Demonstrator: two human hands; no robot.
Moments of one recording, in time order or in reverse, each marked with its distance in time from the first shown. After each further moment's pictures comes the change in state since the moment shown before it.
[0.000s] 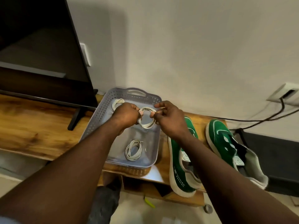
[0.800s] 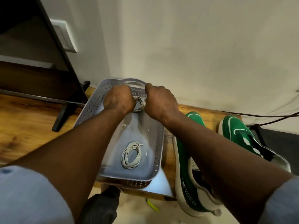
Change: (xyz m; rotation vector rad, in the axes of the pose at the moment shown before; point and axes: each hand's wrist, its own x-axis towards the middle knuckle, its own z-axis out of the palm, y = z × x) left_hand 0.102 -0.016 0.009 0.744 0.349 0.076; right_hand 0.087 -0.002 0.043 -0.889 -0.068 -0.240
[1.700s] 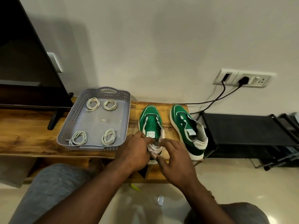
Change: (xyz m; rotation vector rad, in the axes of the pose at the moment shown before) left_hand -0.294 0.080 -0.038 -0.118 -0.343 0.513; right_hand -0.336 0.075 -0.038 0.354 0.183 0.160
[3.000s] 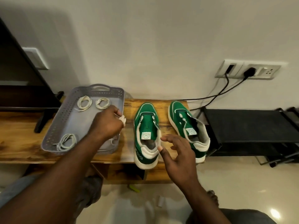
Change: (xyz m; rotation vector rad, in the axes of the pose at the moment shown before) left_hand 0.069 -0.052 -0.050 -0.419 0.214 -0.393; right_hand 0.015 0.032 0.014 0.378 0.306 0.029
